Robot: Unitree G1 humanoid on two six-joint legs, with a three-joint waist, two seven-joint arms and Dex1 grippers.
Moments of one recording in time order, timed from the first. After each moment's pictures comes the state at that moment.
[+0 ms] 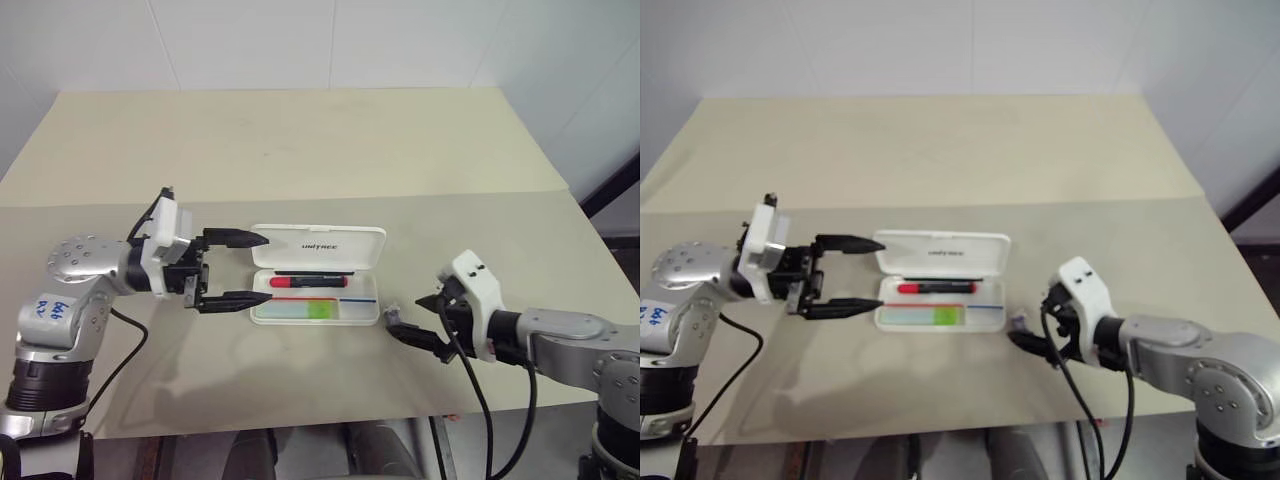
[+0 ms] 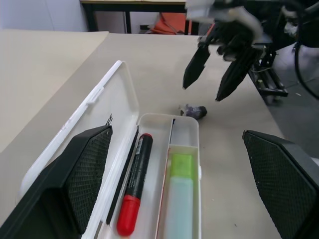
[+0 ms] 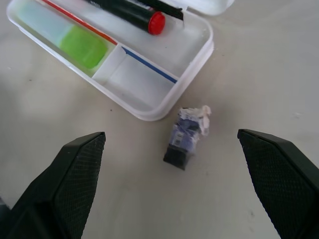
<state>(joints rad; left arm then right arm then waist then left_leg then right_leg) -0.39 0.79 0.16 -0.19 -0.59 0.41 -1.27 -0.31 -0.62 -0.25 -0.73 1.00 1.58 0.23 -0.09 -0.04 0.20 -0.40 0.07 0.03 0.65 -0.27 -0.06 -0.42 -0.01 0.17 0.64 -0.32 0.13</state>
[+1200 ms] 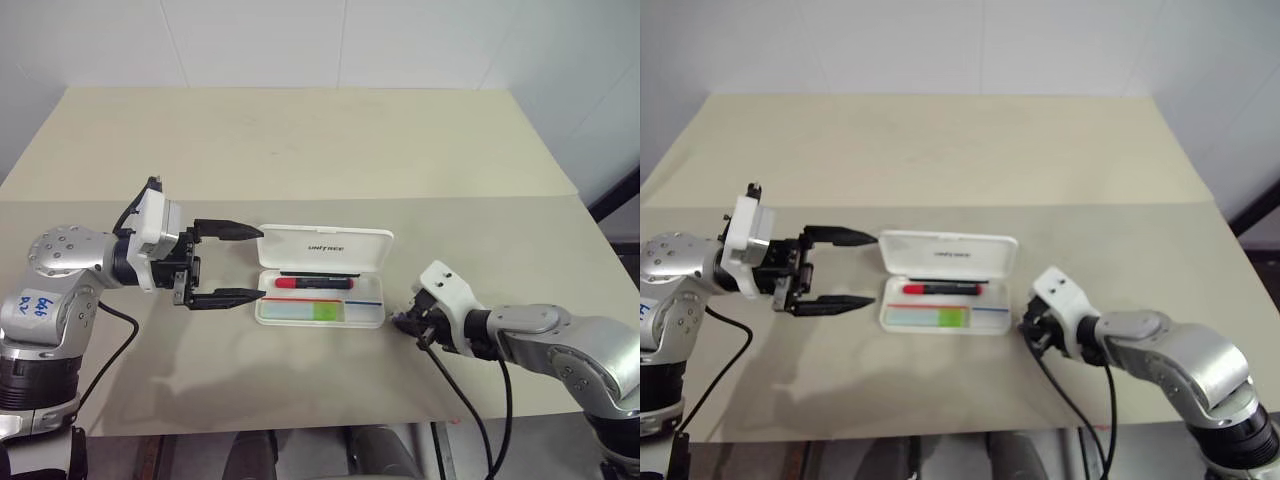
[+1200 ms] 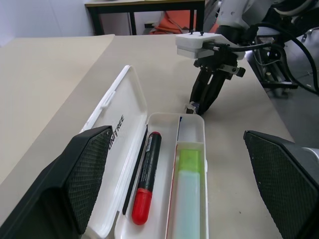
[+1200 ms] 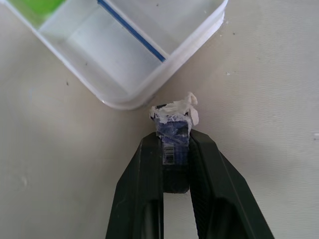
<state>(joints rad) -0.43 0.79 0.17 -0.19 -0.57 0.39 -1.27 -0.31 -0.90 0.10 -0.58 0.68 1.24 0.46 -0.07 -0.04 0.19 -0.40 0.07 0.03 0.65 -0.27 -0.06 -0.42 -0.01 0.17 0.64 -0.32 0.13</state>
